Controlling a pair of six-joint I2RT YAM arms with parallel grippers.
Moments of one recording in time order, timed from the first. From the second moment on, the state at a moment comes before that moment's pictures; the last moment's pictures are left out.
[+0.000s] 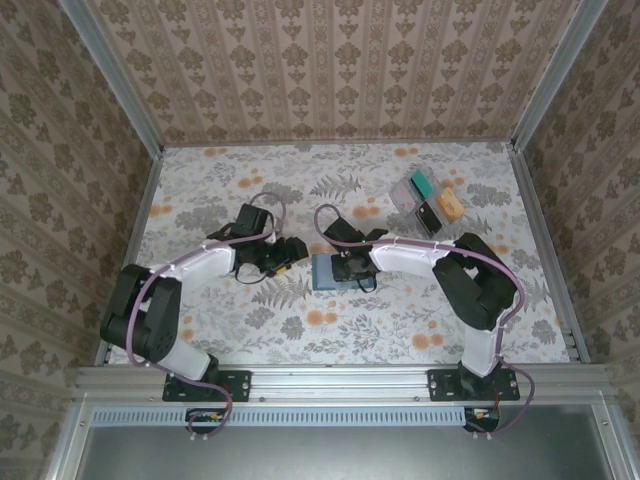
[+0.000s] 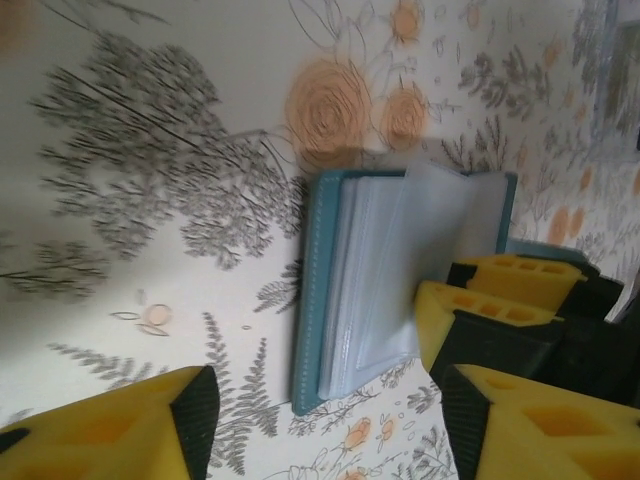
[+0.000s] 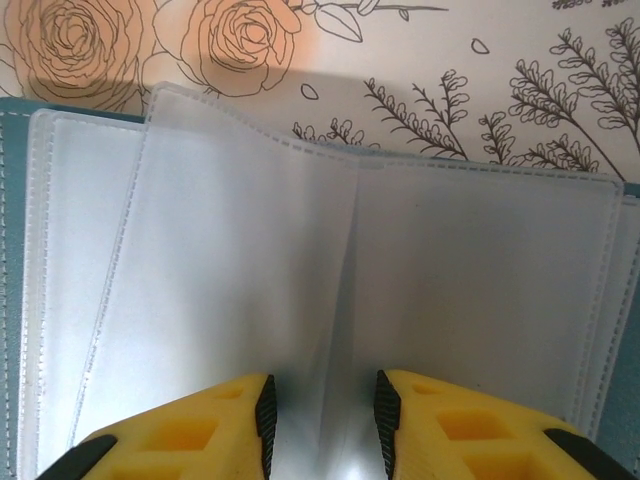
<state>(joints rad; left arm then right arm) -0.47 1.54 0.83 -0.31 0.51 -0.74 0.74 1.87 1.15 -0.49 0.09 0.61</state>
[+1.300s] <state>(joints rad) -0.60 1.80 1.03 -0.36 0.47 -0.72 0.71 1.82 1.07 -0.39 0.04 0.61</state>
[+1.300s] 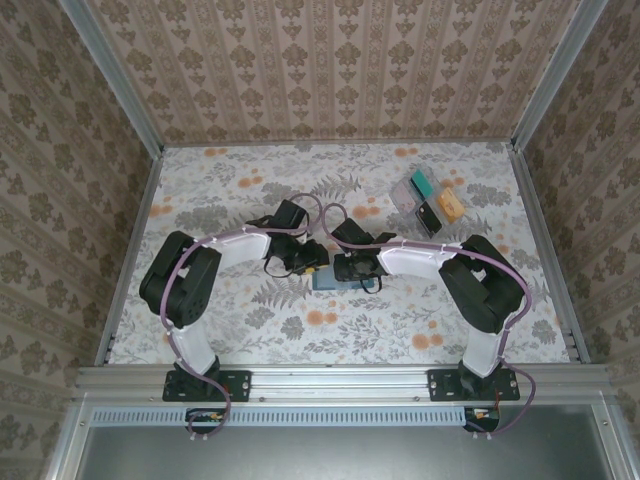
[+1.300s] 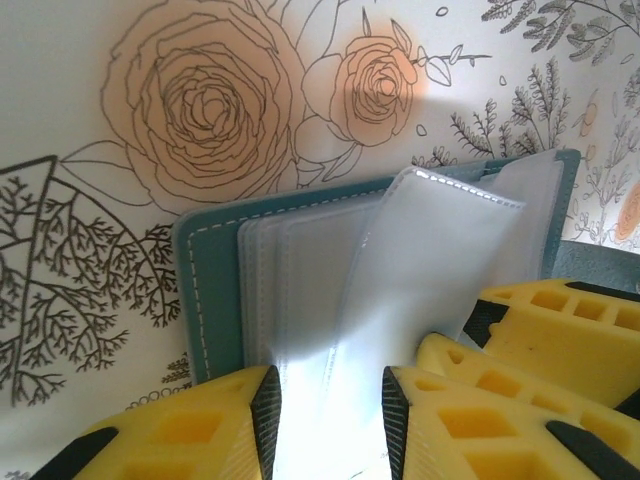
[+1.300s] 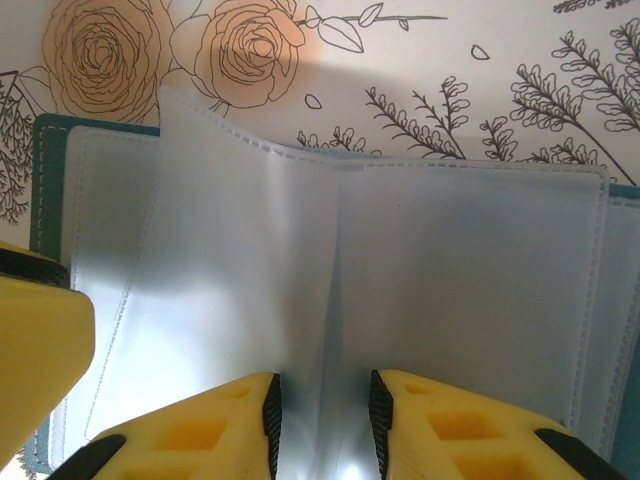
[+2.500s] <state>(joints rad) -0.62 1.78 1.04 -0.41 0.43 -0.69 0.71 1.81 1.05 -0.37 0.03 0.62</state>
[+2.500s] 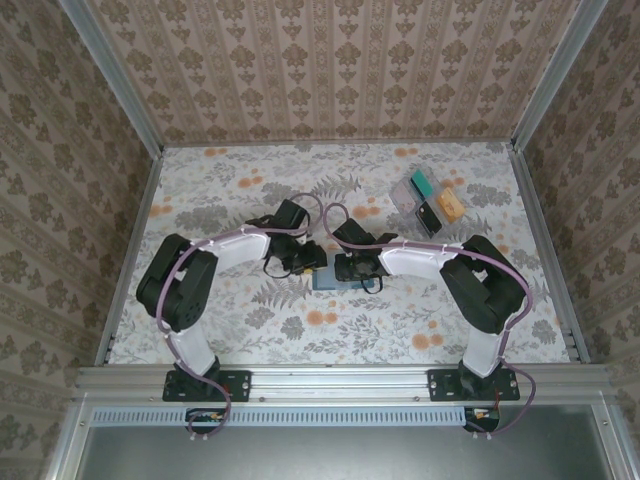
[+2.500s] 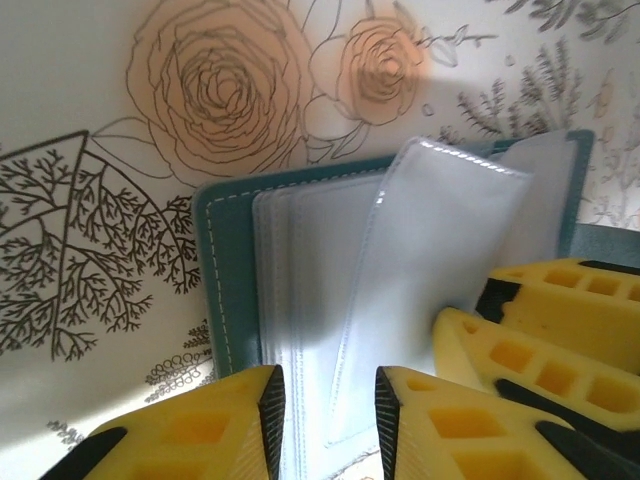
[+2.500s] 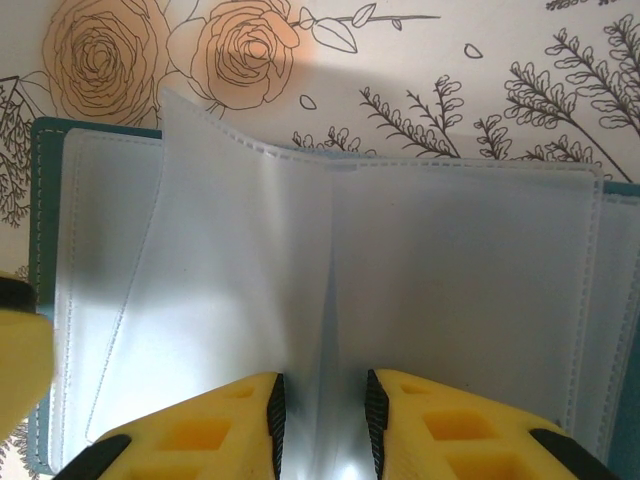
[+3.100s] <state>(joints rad) -0.62 1.80 1.07 -0.42 0.42 -0.69 0.70 1.81 1.05 -0.36 0.02 0.63</state>
